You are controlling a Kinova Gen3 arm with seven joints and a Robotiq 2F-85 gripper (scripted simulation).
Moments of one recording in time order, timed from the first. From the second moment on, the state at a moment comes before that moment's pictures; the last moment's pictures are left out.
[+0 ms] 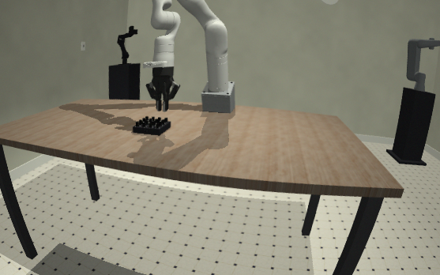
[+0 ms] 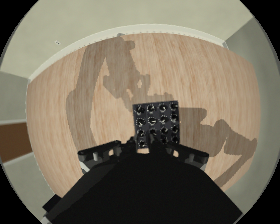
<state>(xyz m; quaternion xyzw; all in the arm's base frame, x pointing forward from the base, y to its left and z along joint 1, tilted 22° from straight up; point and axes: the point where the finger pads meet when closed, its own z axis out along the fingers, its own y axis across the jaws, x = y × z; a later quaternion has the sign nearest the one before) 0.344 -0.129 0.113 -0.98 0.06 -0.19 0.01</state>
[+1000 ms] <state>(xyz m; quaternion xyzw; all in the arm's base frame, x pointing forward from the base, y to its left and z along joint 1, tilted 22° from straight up) 0.343 -0.136 0.119 -0.94 -0.27 -0.19 -0.06</state>
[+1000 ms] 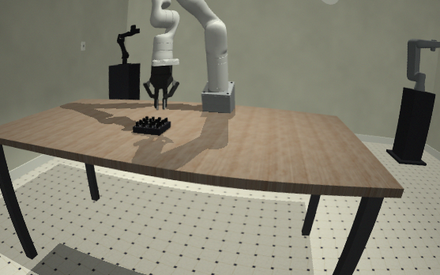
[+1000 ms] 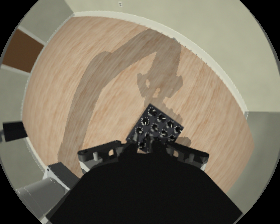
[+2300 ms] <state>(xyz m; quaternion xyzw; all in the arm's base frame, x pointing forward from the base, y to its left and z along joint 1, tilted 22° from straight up) 0.340 -0.151 0.130 -0.74 -0.65 -0.14 -0.13</state>
